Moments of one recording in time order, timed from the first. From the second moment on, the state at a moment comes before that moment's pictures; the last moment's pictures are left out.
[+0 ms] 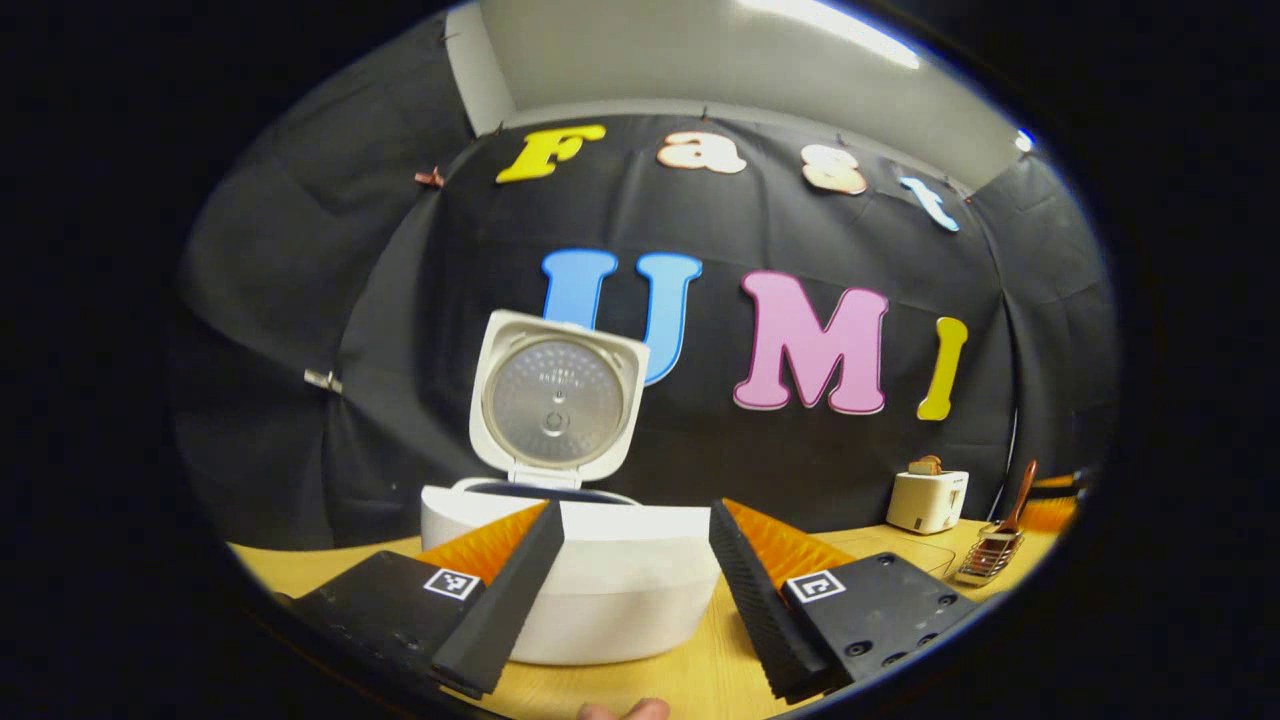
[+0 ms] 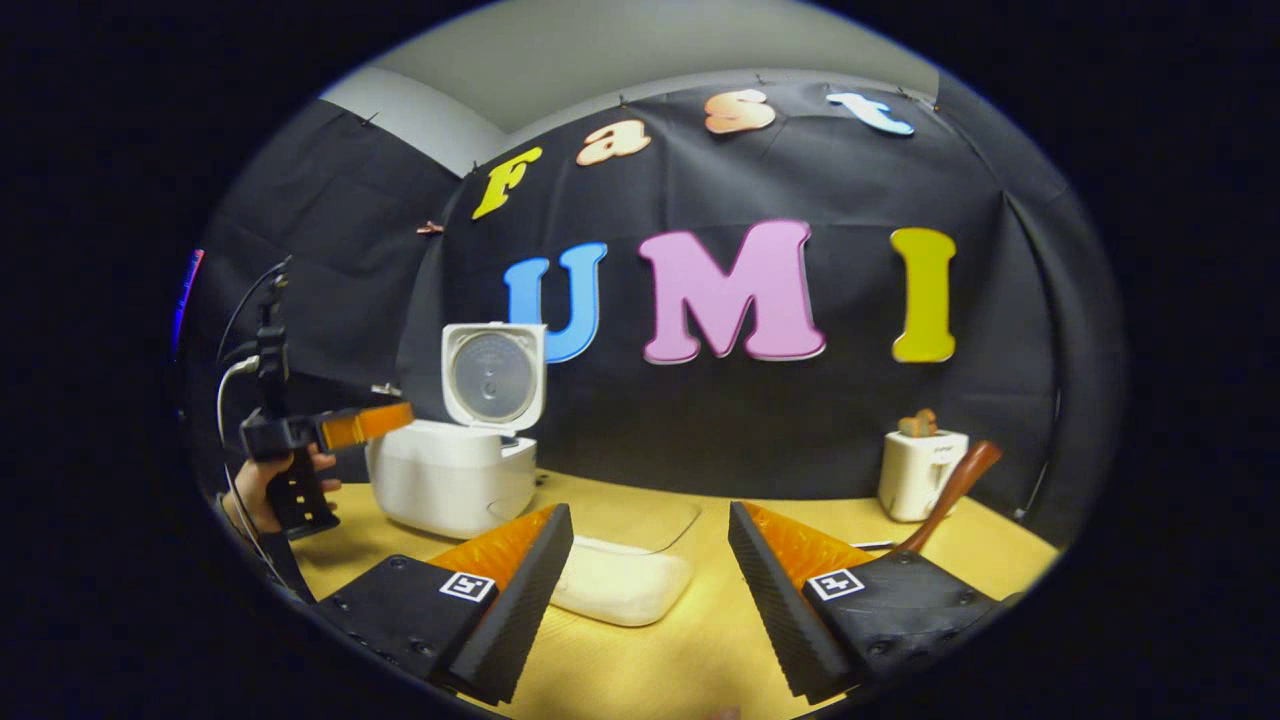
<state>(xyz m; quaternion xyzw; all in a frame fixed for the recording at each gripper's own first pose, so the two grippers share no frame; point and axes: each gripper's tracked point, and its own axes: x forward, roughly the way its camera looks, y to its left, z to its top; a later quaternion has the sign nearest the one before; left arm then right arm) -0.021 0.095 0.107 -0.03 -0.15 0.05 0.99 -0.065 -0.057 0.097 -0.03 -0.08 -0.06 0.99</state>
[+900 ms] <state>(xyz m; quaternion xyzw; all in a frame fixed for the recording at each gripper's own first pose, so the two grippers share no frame) -0.020 0.038 0.022 0.00 -0.04 -0.04 1.00 -0.032 -0.237 0.049 0.12 0.04 -0.23 0.97</state>
